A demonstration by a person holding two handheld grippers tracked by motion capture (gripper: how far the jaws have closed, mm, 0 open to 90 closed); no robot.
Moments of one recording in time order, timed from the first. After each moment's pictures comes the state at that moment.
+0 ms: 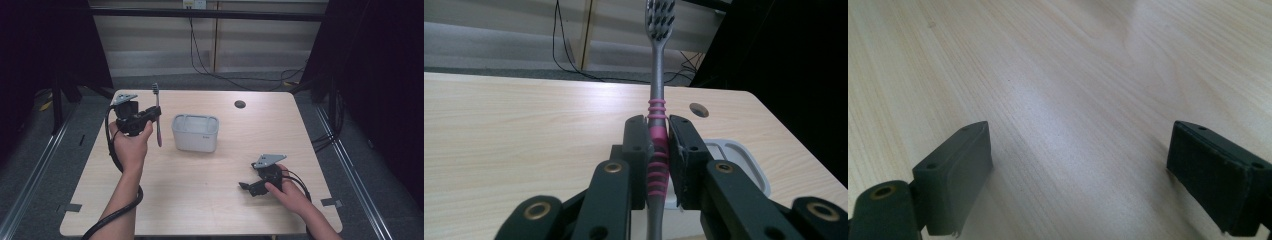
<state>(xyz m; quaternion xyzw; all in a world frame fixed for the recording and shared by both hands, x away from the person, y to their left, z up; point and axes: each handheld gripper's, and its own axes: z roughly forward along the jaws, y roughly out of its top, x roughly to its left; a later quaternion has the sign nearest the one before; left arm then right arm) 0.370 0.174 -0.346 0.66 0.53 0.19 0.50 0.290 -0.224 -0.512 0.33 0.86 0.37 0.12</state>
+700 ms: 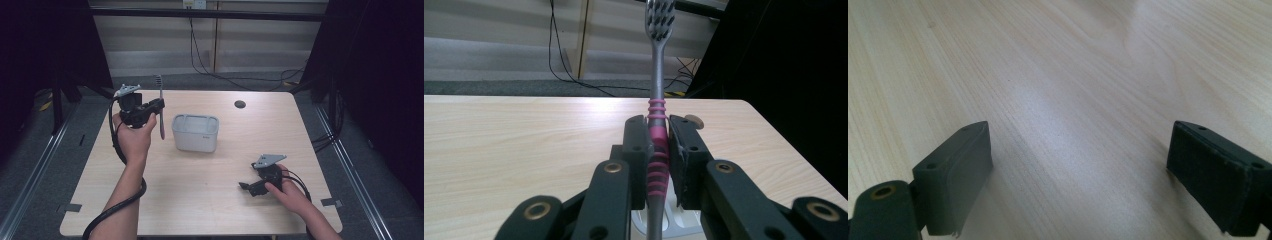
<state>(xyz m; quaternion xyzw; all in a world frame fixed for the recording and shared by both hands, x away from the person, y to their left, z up) 0.383 0.163 -0.332 0.66 0.52 0.19 0.51 0.290 -0.224 -0.512 0.33 0.86 0.37 0.12</state>
